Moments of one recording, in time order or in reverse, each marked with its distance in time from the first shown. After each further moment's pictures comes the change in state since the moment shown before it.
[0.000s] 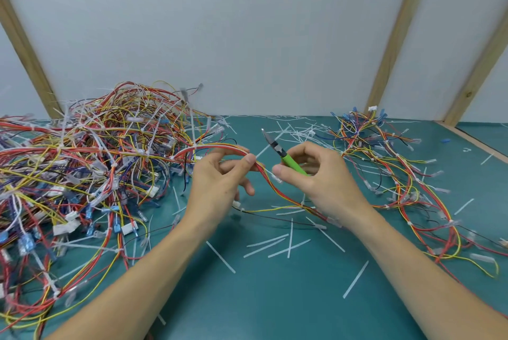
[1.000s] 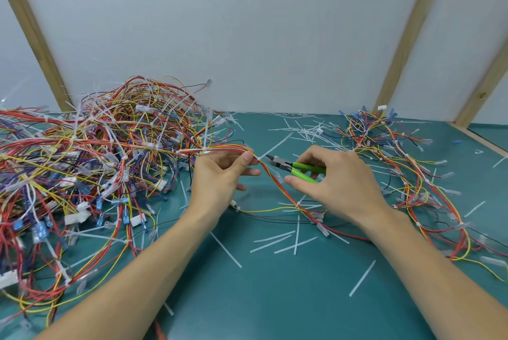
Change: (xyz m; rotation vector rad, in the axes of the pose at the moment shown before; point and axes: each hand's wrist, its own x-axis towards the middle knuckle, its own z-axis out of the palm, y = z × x) left_hand 0.008 -0.013 -0.012 0.018 0.053 -0.024; right_hand -0.002 0.002 -0.013 -0.646 0.046 -0.134
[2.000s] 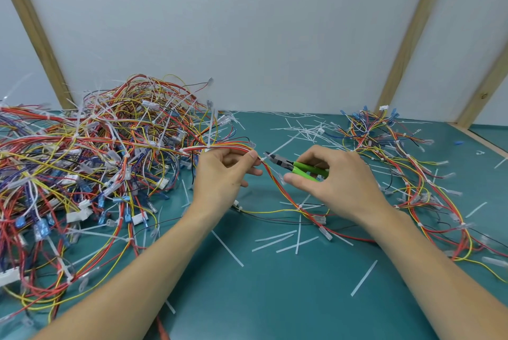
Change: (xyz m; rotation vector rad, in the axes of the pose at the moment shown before) left_hand 0.001 0.004 0.004 0.055 0.025 0.016; right_hand 0.000 0.001 0.001 0.119 -0.013 0.012
